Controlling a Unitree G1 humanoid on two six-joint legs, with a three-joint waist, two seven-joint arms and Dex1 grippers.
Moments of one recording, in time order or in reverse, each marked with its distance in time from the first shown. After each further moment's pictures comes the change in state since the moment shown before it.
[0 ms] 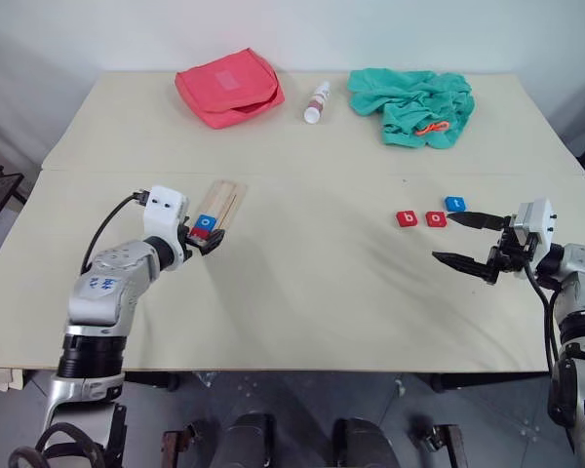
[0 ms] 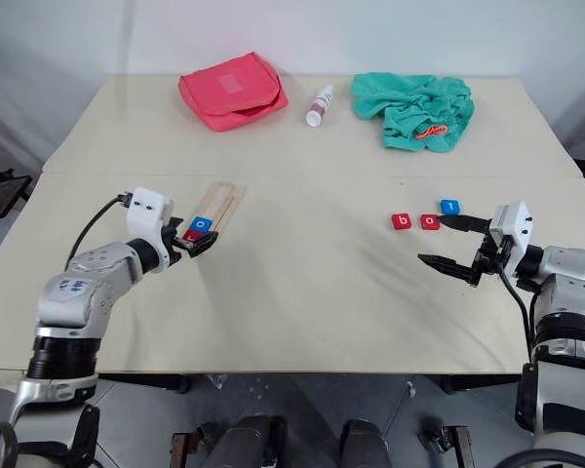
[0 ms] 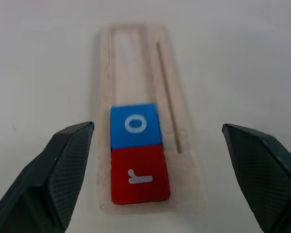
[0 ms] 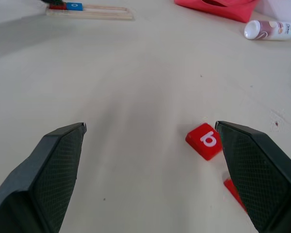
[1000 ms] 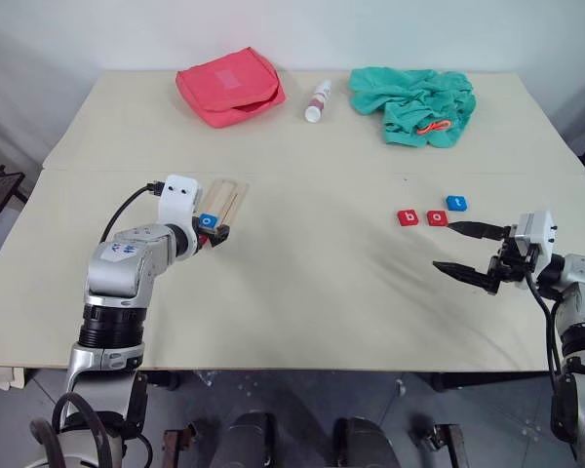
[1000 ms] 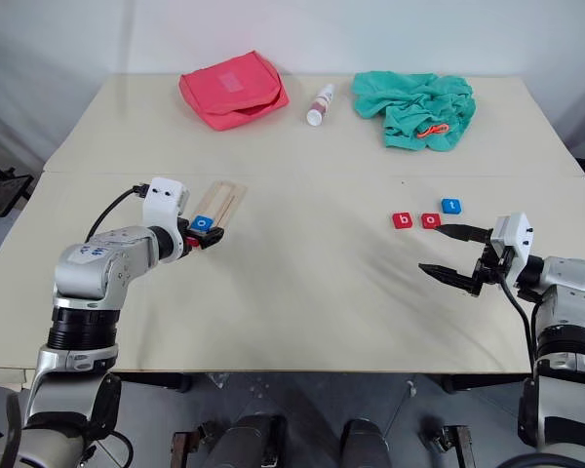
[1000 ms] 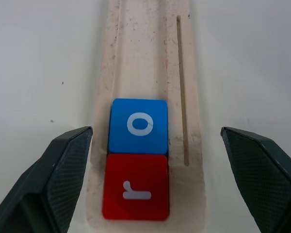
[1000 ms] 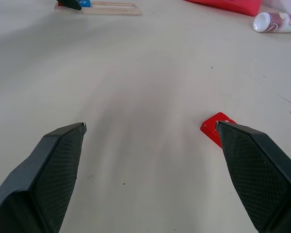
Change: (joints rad) left arm -0.134 -0.044 -0.012 -0.055 0.045 0.321 0.119; right arm 0.061 0.000 0.000 -0.066 0.028 0.022 -0.001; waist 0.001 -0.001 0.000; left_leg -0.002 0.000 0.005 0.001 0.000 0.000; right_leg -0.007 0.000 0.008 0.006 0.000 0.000
